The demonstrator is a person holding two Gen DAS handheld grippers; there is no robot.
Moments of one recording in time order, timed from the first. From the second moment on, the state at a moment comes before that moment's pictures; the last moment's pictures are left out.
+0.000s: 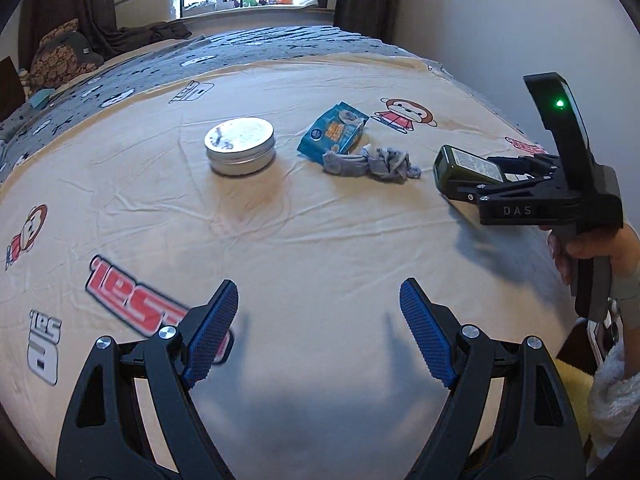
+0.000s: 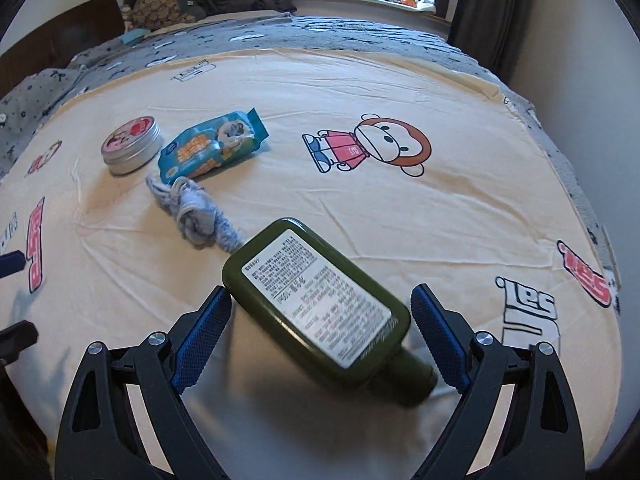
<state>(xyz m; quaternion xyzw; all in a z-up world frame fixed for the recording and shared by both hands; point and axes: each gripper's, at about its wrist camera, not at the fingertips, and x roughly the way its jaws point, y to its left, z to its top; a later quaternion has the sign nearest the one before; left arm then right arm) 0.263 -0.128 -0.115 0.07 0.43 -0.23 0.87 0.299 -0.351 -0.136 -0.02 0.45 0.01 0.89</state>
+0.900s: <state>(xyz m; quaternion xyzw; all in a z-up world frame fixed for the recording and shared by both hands) 0.368 -0.255 -0.141 0.07 0.46 -0.21 0.86 0.218 -0.398 -0.119 0.03 0.41 0.04 0.91</state>
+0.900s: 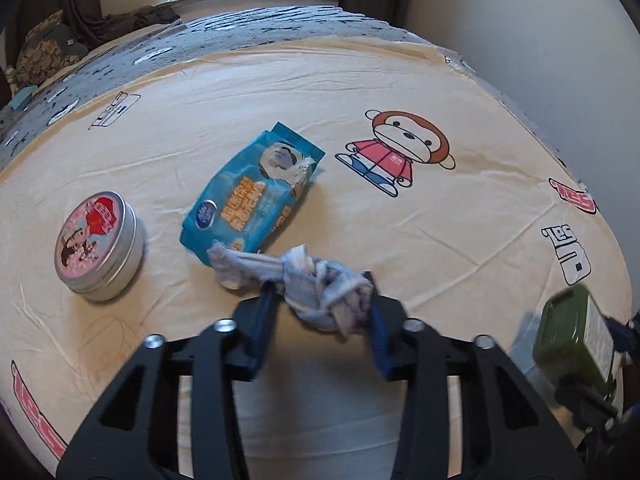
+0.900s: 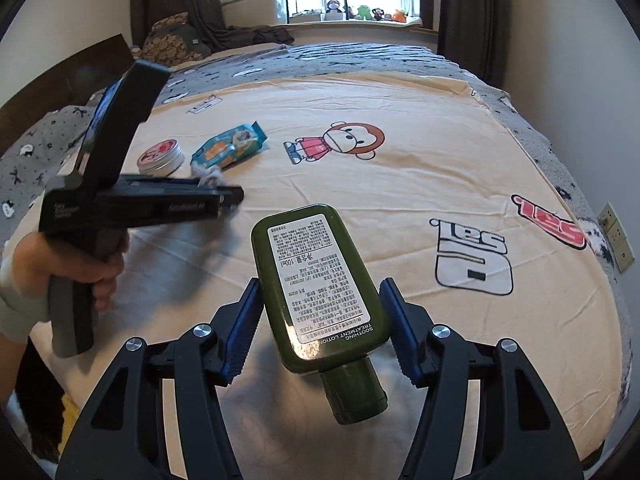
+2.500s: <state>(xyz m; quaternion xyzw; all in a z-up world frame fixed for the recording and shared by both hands) 0.036 -0.005 -0.242 0.04 0.51 -0.24 0.83 0.028 -0.184 -0.213 0.04 0.48 0.15 0.86</state>
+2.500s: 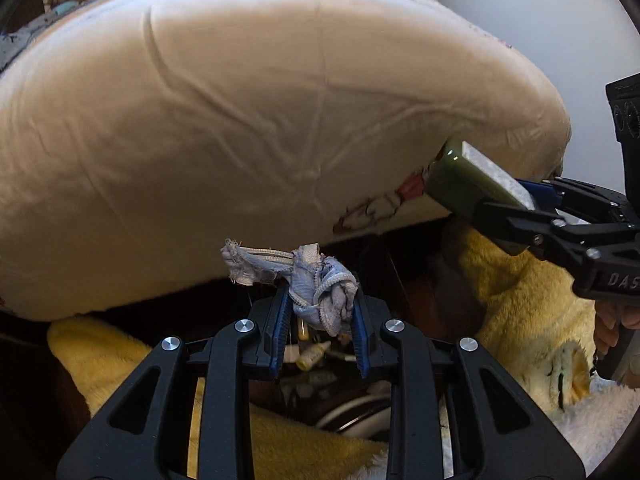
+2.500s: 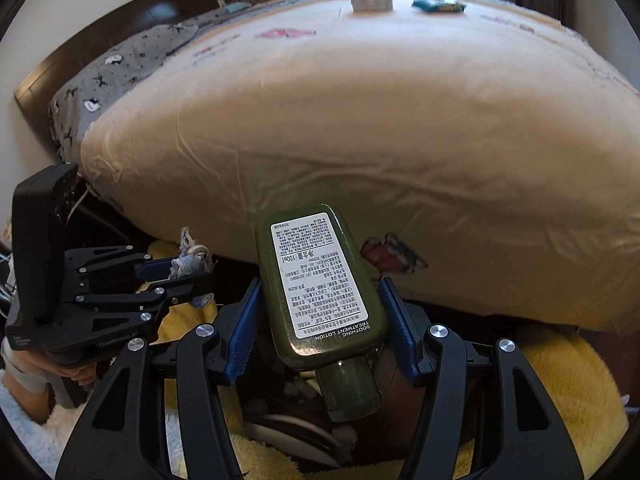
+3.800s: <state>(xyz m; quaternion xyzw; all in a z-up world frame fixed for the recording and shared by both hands) 0.061 0.008 -0.228 0.04 0.51 -0.20 0.83 0.045 -0.218 -0.205 0.06 0.48 0.08 0.87</state>
